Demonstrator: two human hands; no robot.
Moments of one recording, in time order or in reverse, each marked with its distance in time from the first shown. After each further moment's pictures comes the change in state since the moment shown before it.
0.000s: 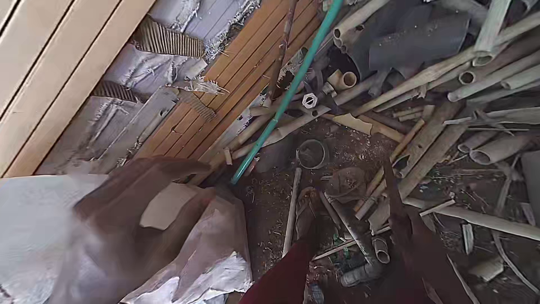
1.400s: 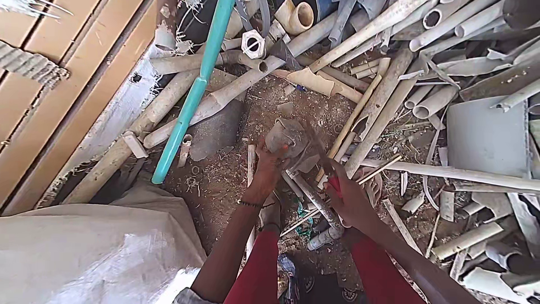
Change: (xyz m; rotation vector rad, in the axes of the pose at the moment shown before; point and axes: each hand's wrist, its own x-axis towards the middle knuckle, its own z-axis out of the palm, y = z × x) left_hand 0.015 0.069 0.359 -1.644 -0.289 -1.390; right_hand 0.030 -0.035 0.033 -0.051 -0.274 -0.013
